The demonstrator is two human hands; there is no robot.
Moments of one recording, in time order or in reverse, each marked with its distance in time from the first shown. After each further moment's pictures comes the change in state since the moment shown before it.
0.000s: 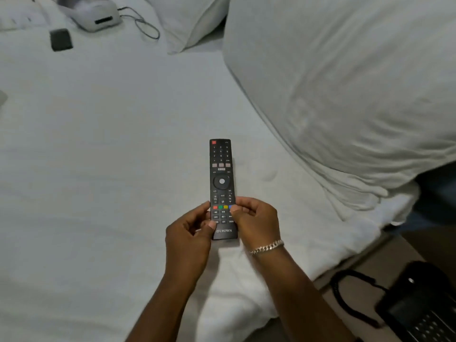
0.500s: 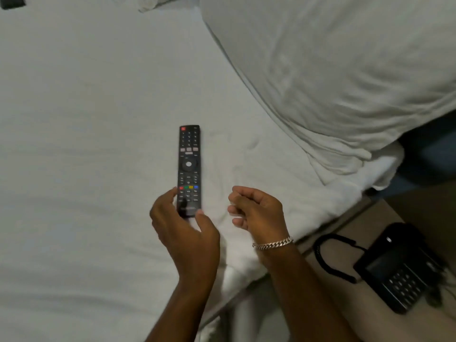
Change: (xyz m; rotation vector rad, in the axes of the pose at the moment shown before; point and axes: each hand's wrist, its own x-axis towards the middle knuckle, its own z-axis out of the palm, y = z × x) left_hand -0.046 -0.031 0.047 0.312 0.392 0.253; right_hand -0.010 0.042 -0.049 0.226 -0.064 0.146
